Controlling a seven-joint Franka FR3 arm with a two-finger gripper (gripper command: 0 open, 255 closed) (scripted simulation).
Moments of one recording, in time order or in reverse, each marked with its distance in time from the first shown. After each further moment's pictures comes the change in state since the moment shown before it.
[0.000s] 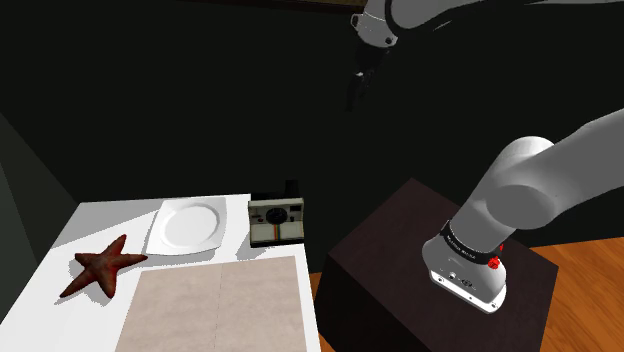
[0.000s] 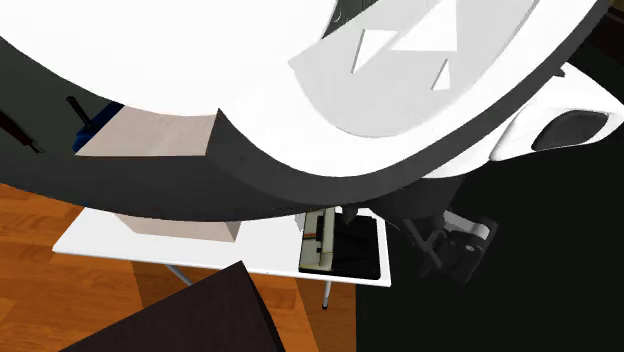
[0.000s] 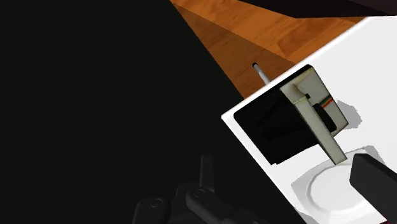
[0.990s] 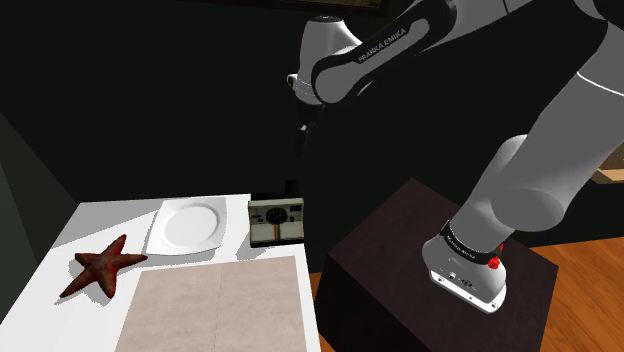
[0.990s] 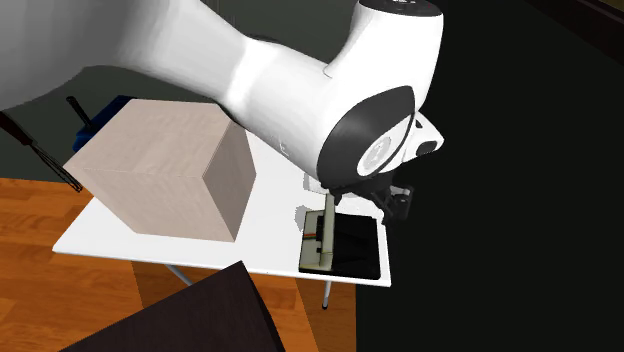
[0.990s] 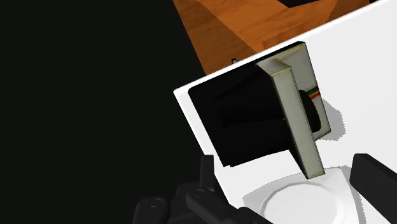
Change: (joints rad) arm 0.112 0.489 0.078 0.091 0.040 0.363 -0.070
